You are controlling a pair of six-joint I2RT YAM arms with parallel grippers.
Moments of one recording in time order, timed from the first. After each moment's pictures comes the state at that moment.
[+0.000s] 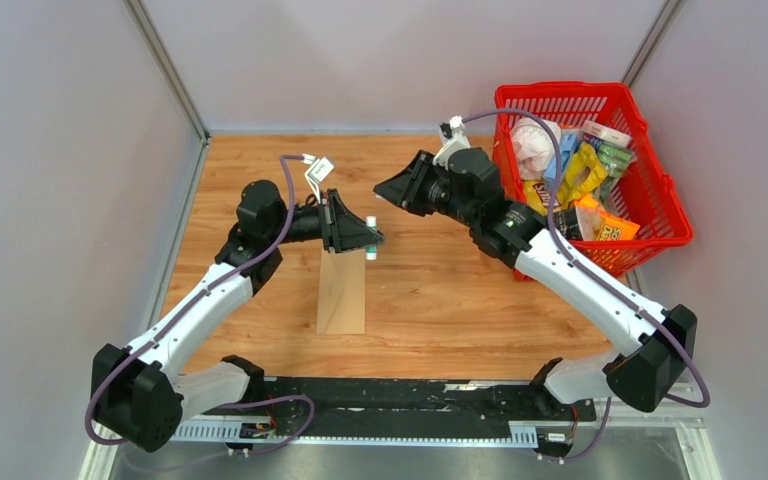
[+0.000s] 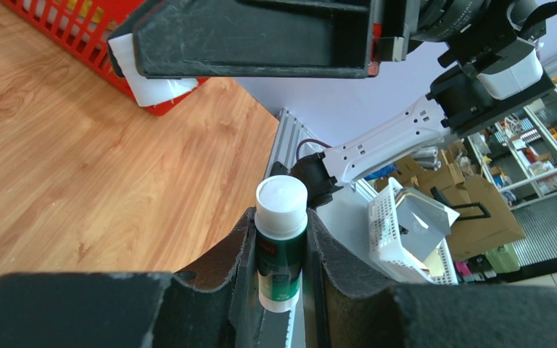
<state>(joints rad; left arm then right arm) -0.43 1.12 0.84 0.27 0.97 -0.76 0.74 1.36 1.34 -0.22 -0.06 0.88</state>
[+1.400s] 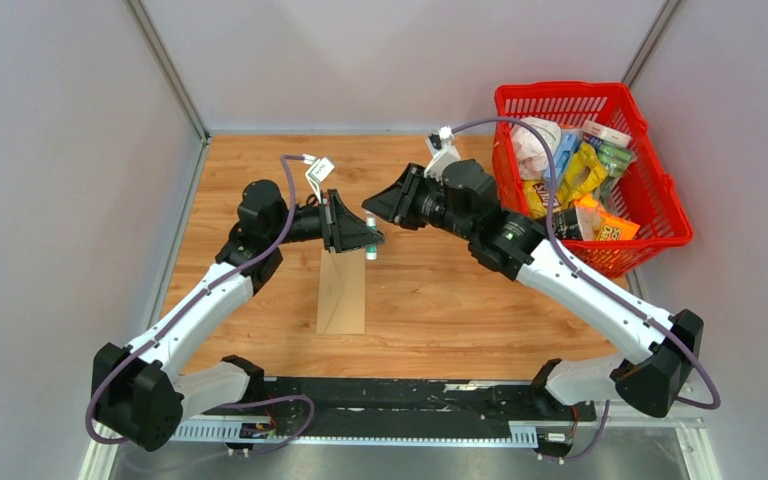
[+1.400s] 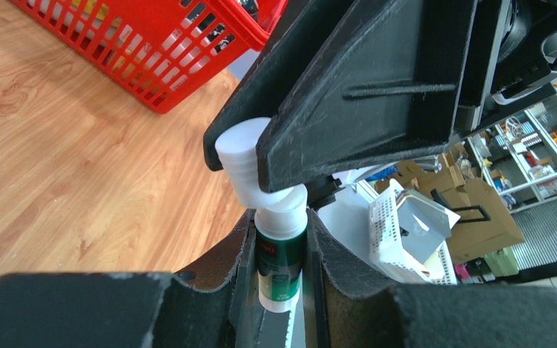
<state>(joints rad) -0.43 1.12 0.84 0.26 0.96 -0.76 0.83 1.32 1.32 -0.21 -0.07 0.90</state>
